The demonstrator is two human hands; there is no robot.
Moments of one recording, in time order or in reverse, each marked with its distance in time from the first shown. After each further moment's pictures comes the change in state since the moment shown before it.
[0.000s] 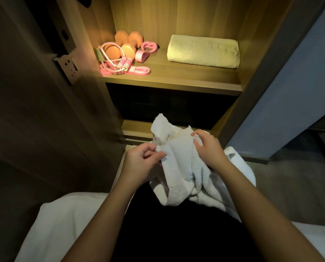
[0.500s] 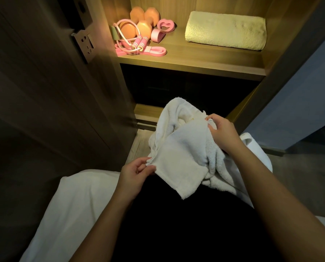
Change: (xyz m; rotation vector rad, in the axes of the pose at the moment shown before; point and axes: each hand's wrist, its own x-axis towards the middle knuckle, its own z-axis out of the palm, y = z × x) left_hand -0.065 -0.073 -0.035 -0.127 0.046 -0.208; right_hand 0.005 -0.006 0.003 -0.061 -0.042 -0.017
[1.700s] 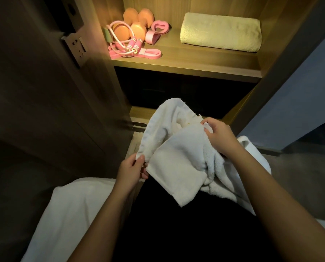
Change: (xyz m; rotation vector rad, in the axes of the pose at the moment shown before) left_hand 0.047 0.001 0.001 0.080 0.100 -0.166; right_hand 0.005 -0.005 -0.003 0.003 -0.060 -0.017
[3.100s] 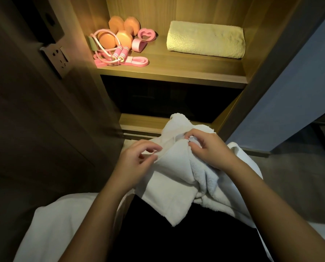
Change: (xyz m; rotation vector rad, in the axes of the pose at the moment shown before) left_hand 0.001 0.082 0.018 0.335 -0.235 0.519; right_hand -0.014 -0.007 -0.014 -0.061 -0.130 -0.183
